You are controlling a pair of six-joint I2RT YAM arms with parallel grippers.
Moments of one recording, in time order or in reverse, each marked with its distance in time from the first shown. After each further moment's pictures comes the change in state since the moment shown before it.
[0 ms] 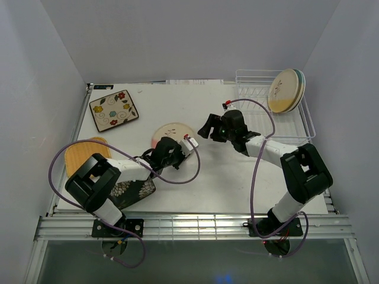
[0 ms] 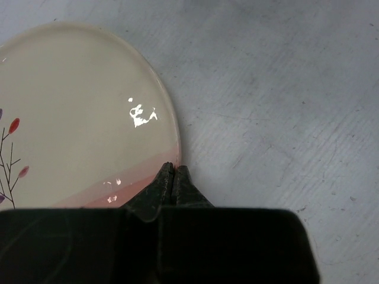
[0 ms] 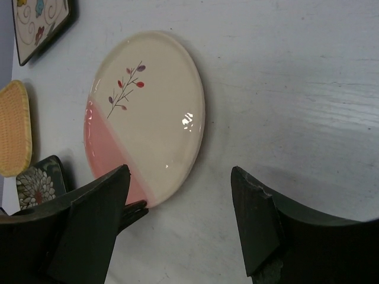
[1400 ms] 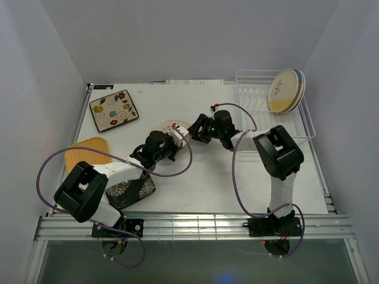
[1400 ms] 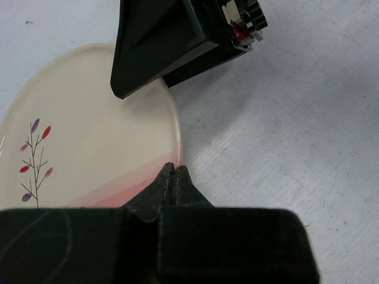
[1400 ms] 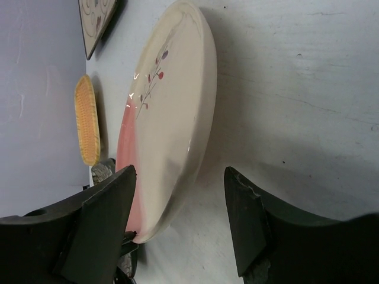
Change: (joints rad) left arm 0.096 -0.127 -0.002 0.008 0.027 -0.113; right arm 0.006 0.371 0.141 0.285 -0.269 0.282
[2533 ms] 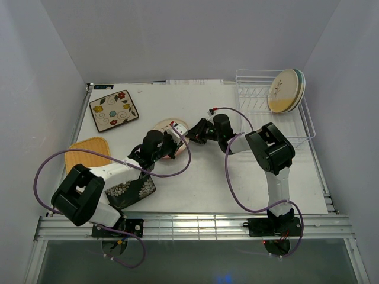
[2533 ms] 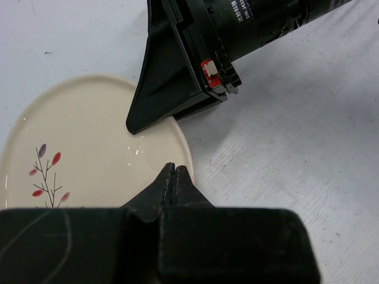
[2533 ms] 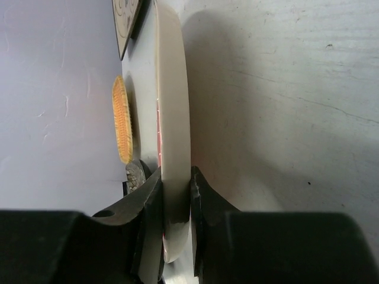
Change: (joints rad) left arm 0.005 -0.037 -0.008 0.052 0.021 -0.003; right arm 0.002 0.118 -0.007 0.236 -0.084 0.200
